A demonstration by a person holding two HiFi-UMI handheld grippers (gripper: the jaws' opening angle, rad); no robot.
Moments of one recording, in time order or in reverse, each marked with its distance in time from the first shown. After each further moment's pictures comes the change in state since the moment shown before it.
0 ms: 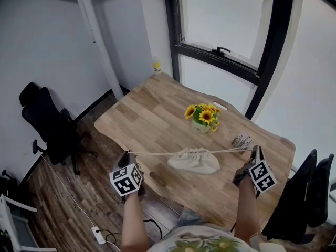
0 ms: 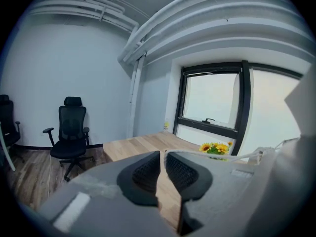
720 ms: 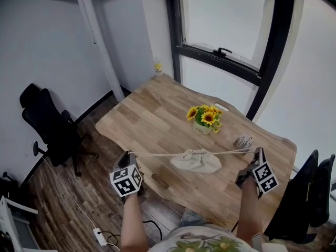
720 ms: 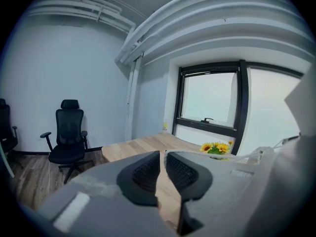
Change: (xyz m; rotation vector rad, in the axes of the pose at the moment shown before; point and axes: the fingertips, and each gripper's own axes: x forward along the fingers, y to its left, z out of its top) left arm 0.008 0.007 0.007 0.040 -0.003 -0.021; right arm 0.003 -0.010 -0.005 0.057 -0.002 -0.013
